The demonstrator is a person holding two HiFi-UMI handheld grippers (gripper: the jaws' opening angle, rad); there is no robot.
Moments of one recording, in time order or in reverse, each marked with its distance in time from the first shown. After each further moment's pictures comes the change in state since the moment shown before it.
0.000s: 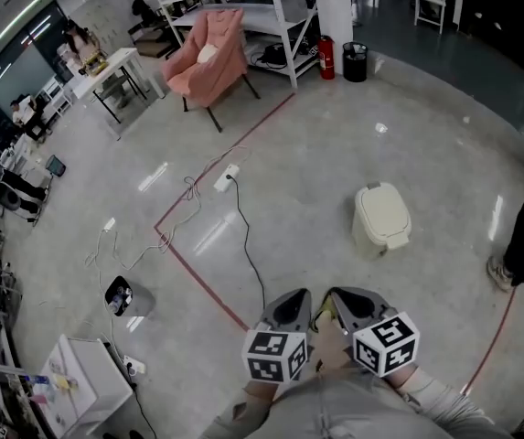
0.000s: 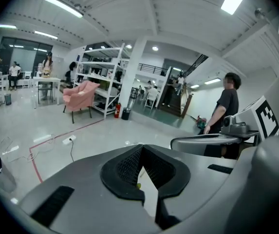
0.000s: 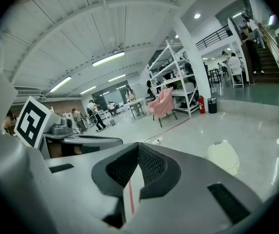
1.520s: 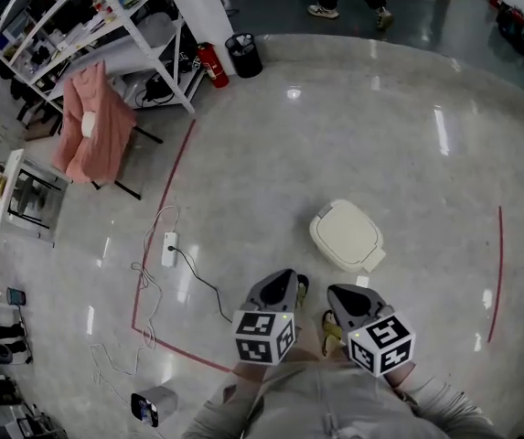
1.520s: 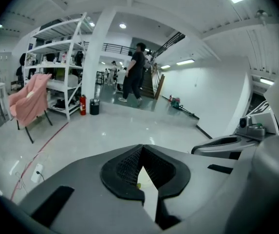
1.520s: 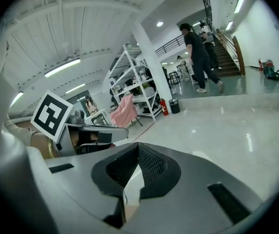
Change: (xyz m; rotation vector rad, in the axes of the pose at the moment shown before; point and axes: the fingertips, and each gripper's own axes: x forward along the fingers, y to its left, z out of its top) left arm 0.328 0.035 0.148 0.265 0.212 -0.336; right arm 0.116 -0.258 0.102 0.254 -0.078 -0.374
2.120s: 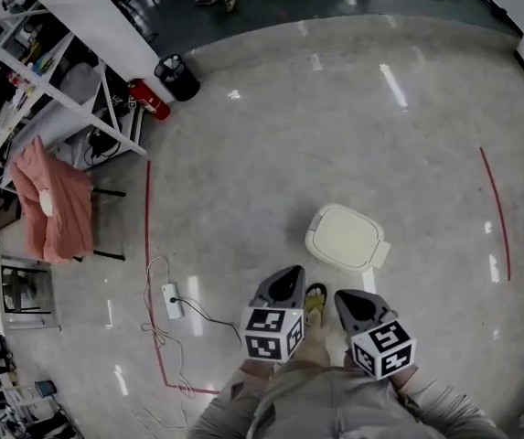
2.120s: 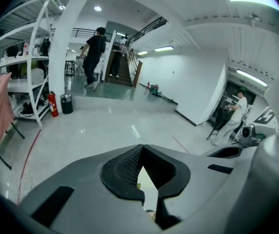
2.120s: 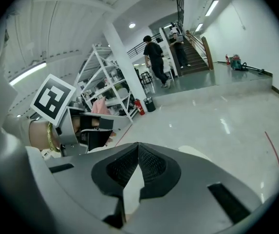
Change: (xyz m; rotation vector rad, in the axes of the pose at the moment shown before) left arm 0.116 0.035 0.041 0.182 0.155 -0.265; right arm 0.076 -0.063 0.005 0.207 -0.015 -0.284
